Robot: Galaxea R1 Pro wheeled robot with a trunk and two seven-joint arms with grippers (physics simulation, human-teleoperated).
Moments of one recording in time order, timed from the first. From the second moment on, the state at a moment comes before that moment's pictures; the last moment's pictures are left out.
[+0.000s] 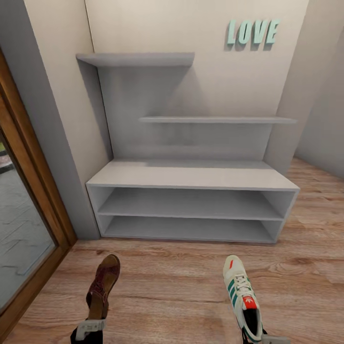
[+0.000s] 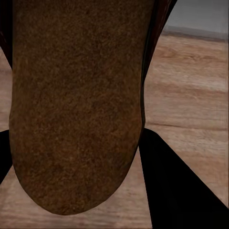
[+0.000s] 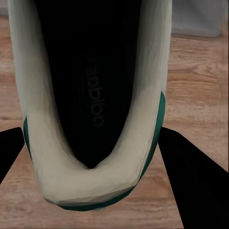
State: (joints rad) left arm -0.13 0.03 0.28 -0.65 -0.04 -0.33 -0.34; right arm -0.08 -0.03 -0.14 -0.60 0.13 -0.48 -0.10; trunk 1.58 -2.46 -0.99
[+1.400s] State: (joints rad) left arm -0.71 0.00 0.10 -0.65 -0.14 0.38 -0.12; right arm -0.08 -0.34 -1.05 -0.64 -0.06 -0.09 0.25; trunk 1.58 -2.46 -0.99
